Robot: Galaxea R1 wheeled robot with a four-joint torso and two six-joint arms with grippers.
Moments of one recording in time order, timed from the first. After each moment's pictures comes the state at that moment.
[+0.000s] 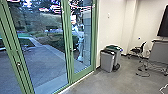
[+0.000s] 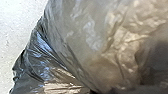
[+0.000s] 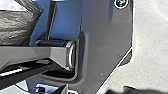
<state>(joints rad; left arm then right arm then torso) 1.48 3.04 -2.79 -0.56 0.13 0.65 -1.59 3.01 -2.73 -0.16 -0.08 0.12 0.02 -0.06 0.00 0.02</state>
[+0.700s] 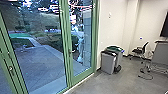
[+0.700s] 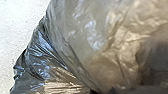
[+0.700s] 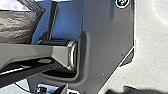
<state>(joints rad) 1.50 3.04 -2.78 -0.57 0.06 0.65 -1.60 3.02 -2.73 -0.16 -0.04 0.12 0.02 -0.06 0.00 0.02</state>
